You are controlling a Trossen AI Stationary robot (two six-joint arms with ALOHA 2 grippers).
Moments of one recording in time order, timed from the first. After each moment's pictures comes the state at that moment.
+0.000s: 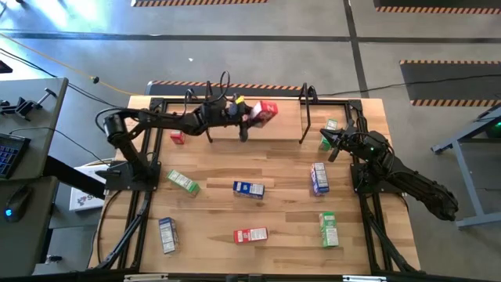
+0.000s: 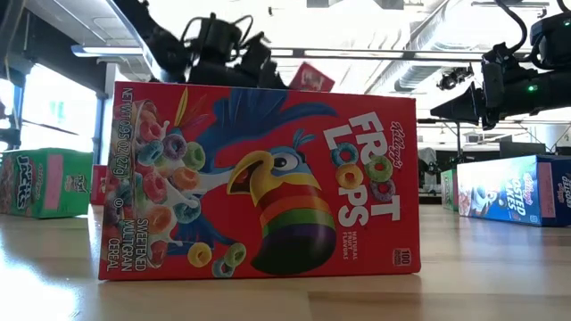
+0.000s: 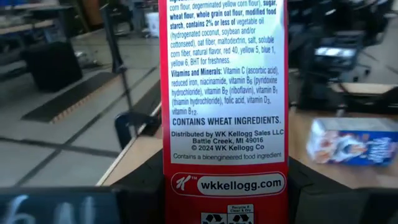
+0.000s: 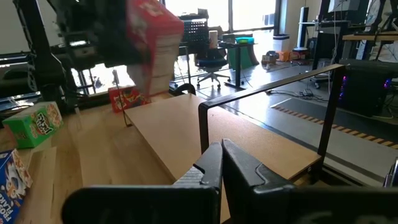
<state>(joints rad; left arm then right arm) 0.46 1.72 0.90 0.66 0.23 0.11 -0.63 0.07 0.01 0.02 -0.09 0.05</state>
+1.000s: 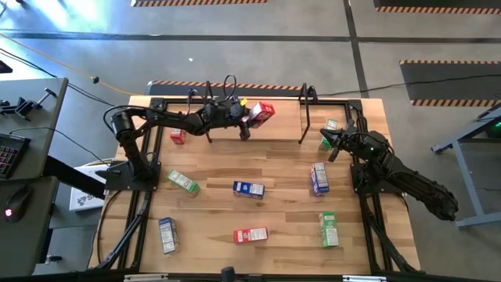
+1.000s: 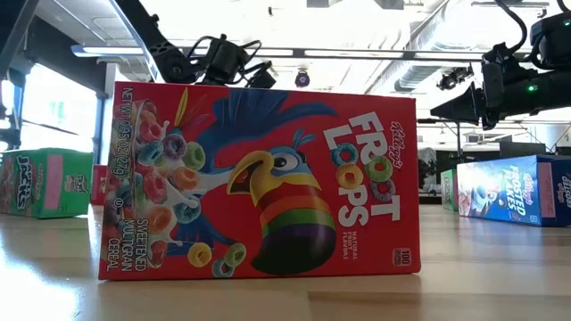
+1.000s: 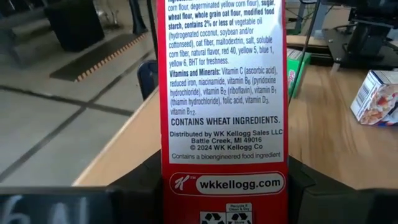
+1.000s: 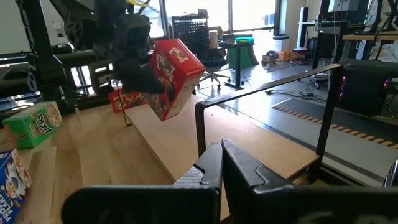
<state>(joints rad) 0.48 1.78 0.90 0.57 0.13 0.12 -0.63 0.07 0.01 0.02 -0.09 0.05</state>
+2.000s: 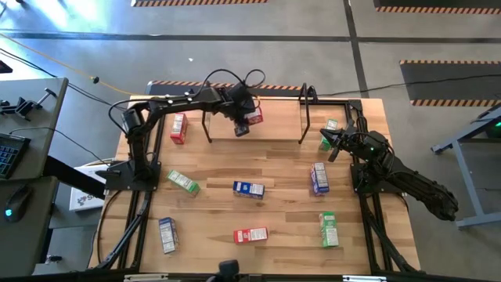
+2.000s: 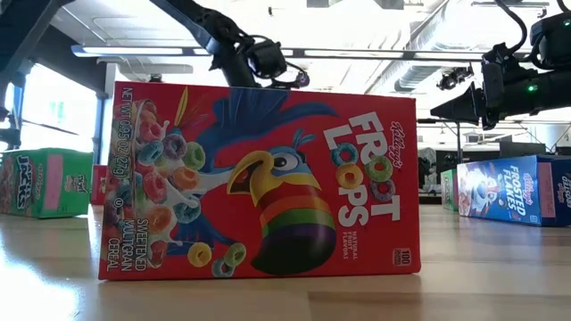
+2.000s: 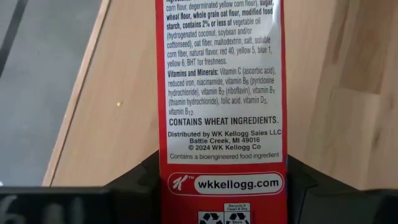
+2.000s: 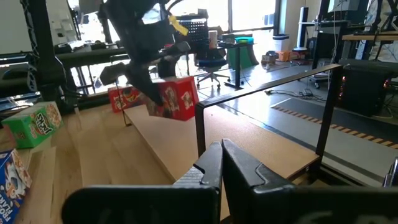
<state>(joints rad) 0.50 1.91 1.48 -0.62 -0.01 0.29 -0.63 0.07 0.01 0.02 -0.08 0.05</state>
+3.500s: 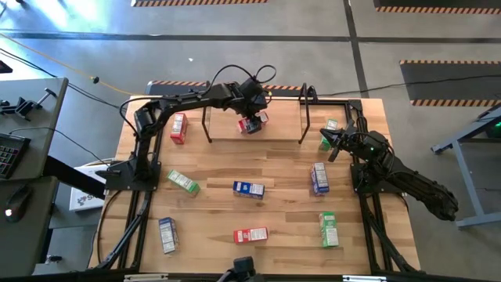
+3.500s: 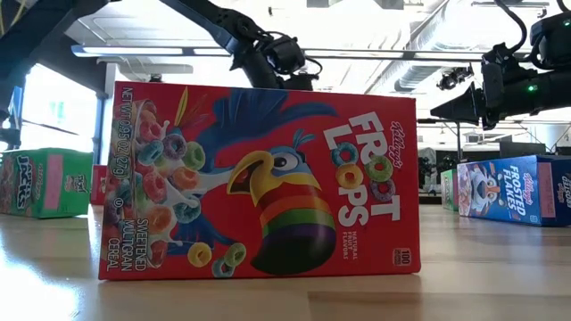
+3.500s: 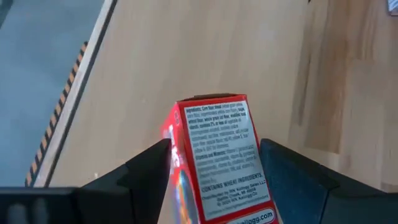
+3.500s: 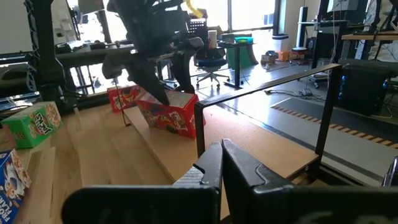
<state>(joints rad) 0.48 2.03 1.70 -0.65 0.09 0.25 -0.63 0.07 0.01 0.02 -0.08 0.05</state>
